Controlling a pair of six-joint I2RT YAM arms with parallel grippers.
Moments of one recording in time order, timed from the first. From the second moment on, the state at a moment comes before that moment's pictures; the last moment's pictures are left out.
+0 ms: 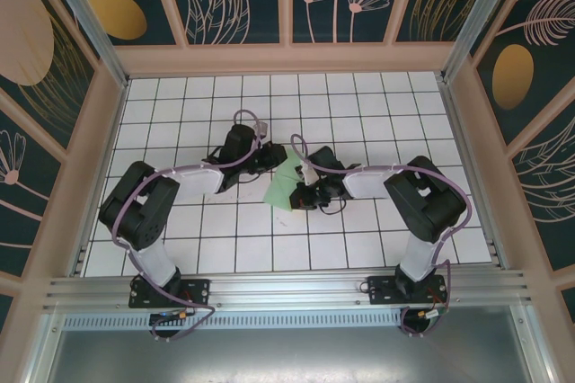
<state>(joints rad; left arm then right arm) -0.56 1.76 0.85 0.36 0.41 -0.95 0.68 1.78 0.83 -0.12 -0.57 0.56</state>
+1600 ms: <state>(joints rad) -0.60 1.89 0.77 0.43 0.40 -0.98 0.67 1.85 0.93 -0.16 -0.57 0.57</state>
